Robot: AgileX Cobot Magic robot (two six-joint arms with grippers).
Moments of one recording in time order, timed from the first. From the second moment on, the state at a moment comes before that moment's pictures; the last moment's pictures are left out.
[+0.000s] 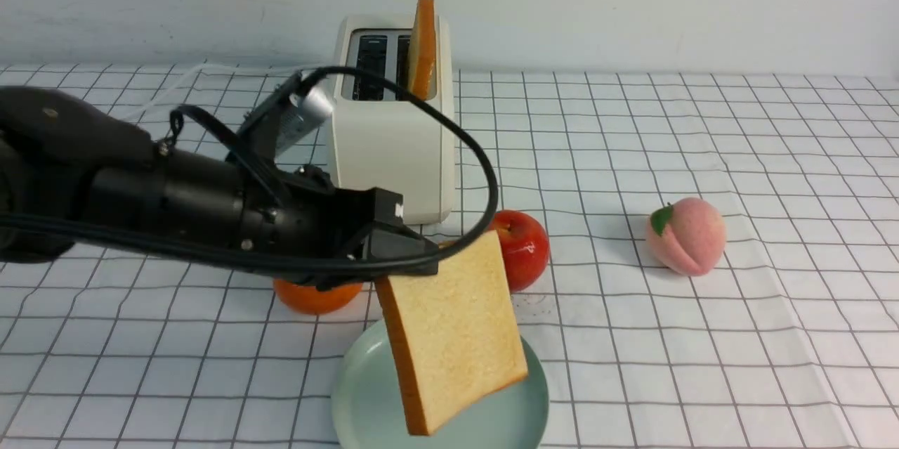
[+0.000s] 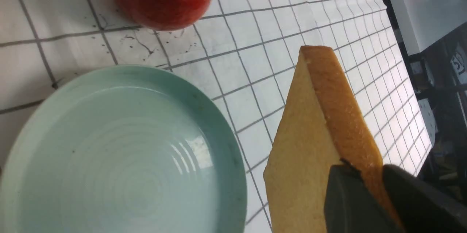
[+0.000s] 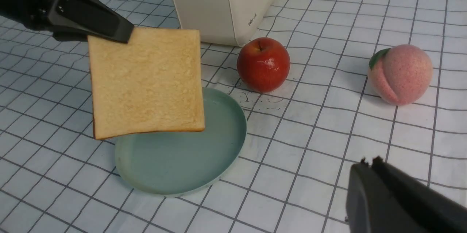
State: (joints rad) right arm 0.47 0.32 -0.58 0.07 0.70 0.16; left arm -0.29 1.50 -0.95 -1.21 0.73 0.70
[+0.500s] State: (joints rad) right arm 0.47 0.32 -0.58 0.07 0.69 0.16; left arm -0.29 1.69 -0.95 -1.25 0.72 0.74
